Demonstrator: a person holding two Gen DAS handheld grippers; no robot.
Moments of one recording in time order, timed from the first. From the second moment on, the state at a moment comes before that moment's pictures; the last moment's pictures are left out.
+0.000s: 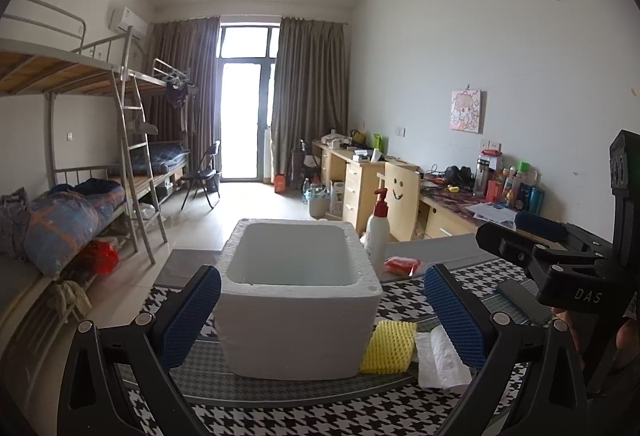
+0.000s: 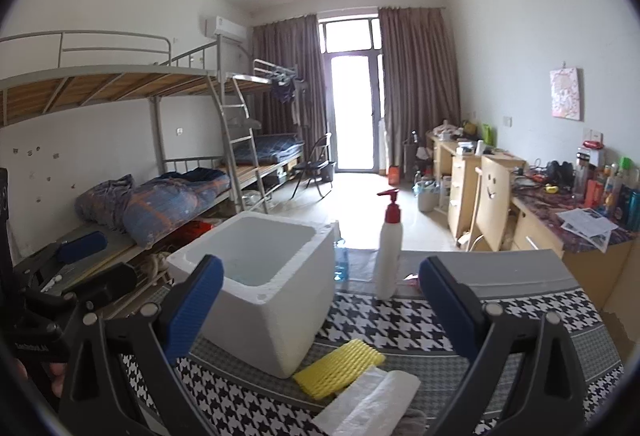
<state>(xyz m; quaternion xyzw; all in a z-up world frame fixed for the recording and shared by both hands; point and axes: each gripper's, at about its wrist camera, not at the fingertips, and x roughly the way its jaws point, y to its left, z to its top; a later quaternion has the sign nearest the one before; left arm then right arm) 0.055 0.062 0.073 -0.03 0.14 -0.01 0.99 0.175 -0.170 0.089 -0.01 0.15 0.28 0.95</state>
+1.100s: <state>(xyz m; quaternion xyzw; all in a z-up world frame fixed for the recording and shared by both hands) 0.062 0.032 0.058 -0.02 0.14 -0.05 0.99 0.162 -0.209 0.077 0.00 0.14 0.23 0.96</state>
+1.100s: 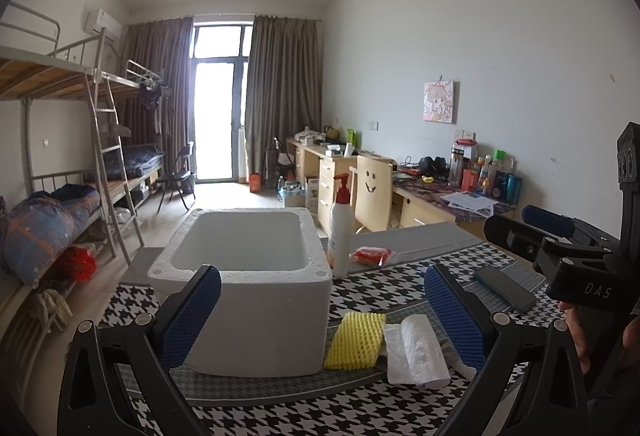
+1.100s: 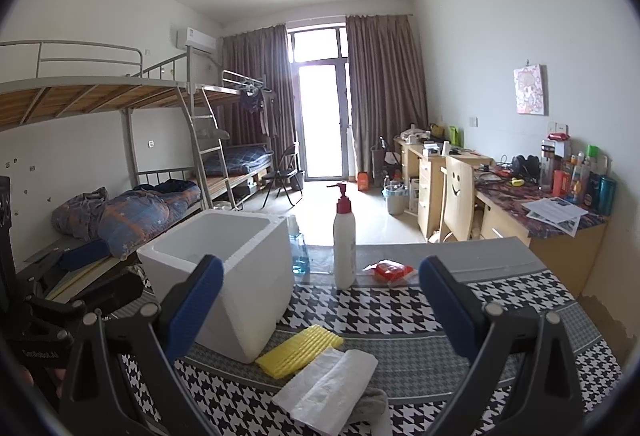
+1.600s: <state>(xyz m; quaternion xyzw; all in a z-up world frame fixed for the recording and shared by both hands) 0.070 0.021 0.045 -0.02 0.16 -0.08 0.98 0.166 -0.226 0.066 0.00 0.15 0.20 0.97</state>
